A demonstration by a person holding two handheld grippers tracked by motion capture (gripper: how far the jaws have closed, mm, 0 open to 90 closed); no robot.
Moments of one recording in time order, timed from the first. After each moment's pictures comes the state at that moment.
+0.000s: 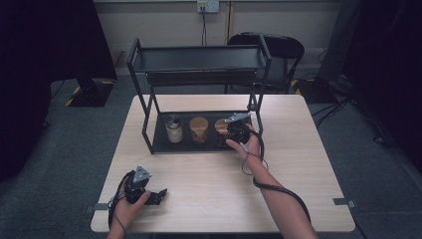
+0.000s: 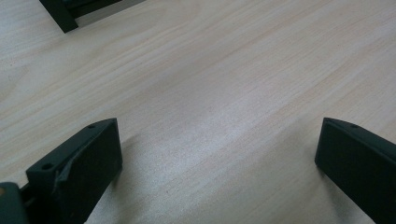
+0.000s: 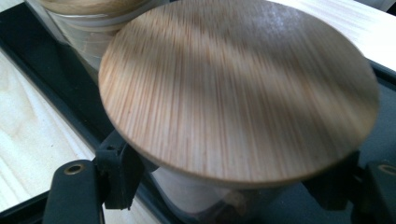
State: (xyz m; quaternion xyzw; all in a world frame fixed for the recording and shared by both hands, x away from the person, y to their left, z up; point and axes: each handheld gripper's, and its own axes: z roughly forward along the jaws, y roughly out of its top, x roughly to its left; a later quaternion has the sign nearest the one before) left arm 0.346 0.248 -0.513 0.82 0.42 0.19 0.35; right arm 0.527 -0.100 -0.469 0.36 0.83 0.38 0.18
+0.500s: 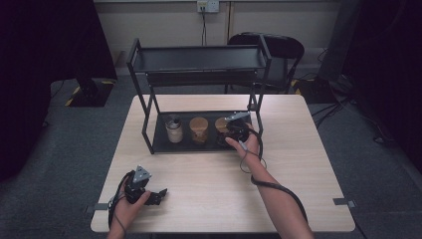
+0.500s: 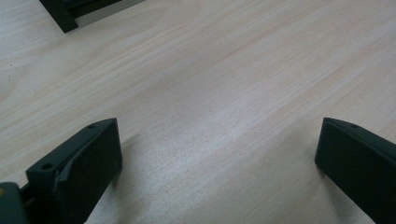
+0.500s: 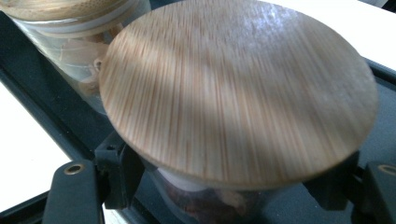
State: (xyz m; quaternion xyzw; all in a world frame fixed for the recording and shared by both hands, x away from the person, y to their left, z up) left arm 0.346 0.248 -0.513 0.82 0.42 0.19 0.35; right arm 0.536 -0.100 -0.473 0.37 0.83 0.38 0.18
